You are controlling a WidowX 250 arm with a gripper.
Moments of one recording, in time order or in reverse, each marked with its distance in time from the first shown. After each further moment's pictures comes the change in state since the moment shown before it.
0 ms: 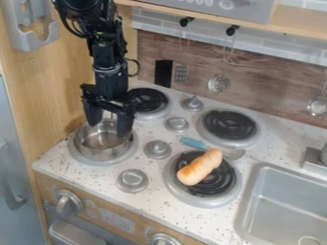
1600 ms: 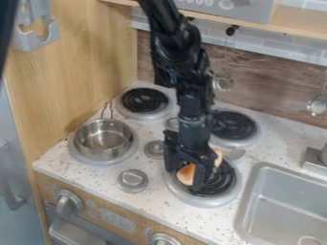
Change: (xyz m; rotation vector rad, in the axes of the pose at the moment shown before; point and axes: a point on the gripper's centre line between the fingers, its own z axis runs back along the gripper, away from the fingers) arm 0.016 -0.147 -0.069 -0.079 0.091 -0.279
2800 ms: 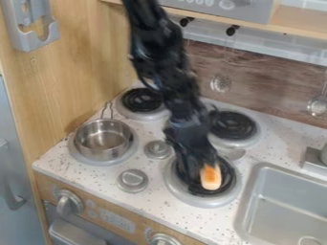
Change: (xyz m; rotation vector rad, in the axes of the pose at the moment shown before) arm 0.004 0.022 0.043 -0.053 -0.385 0.057
